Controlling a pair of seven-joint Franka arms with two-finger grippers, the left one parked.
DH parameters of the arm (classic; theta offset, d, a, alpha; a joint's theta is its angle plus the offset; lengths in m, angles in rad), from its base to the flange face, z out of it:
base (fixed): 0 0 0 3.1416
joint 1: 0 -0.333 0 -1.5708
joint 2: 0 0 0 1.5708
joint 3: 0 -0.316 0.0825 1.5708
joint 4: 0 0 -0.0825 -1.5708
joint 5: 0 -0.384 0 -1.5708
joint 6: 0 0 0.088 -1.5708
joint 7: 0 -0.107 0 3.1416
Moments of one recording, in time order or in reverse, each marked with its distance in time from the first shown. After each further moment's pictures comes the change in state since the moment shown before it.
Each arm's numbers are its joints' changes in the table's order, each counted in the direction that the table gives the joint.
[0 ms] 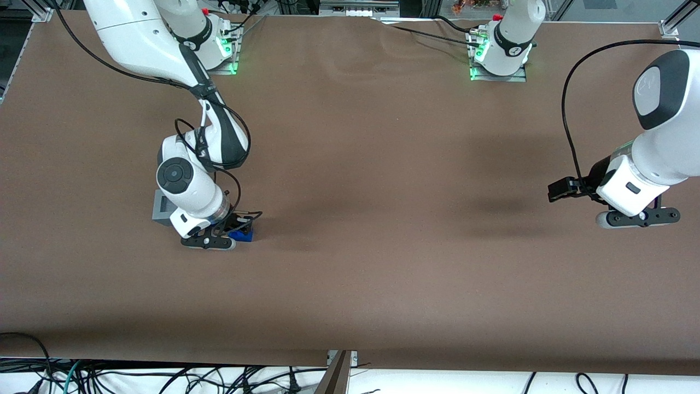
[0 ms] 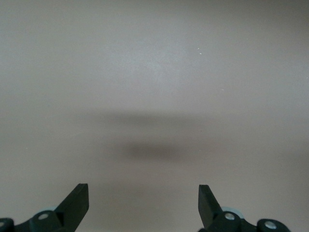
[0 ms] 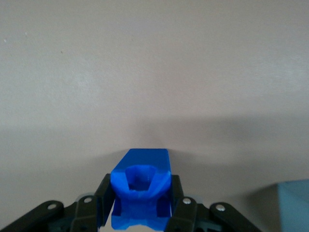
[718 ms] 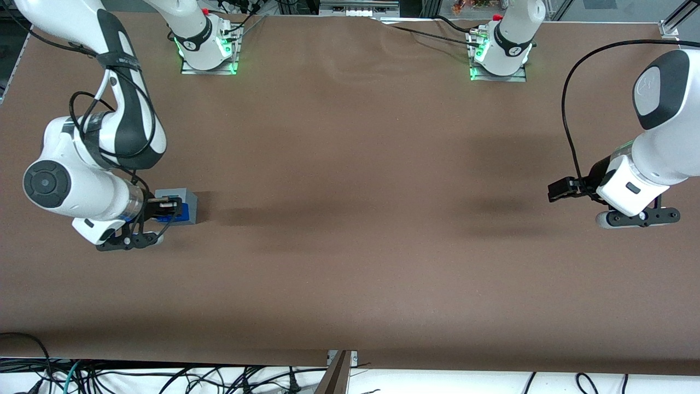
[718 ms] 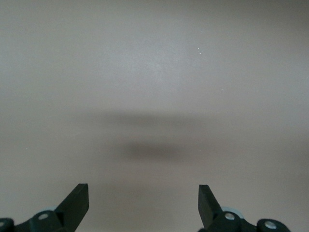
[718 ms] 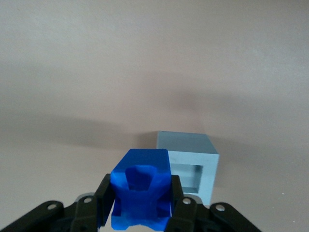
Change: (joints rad) arm 0.183 0.115 0.026 -0.158 -0.002 -0.478 0.394
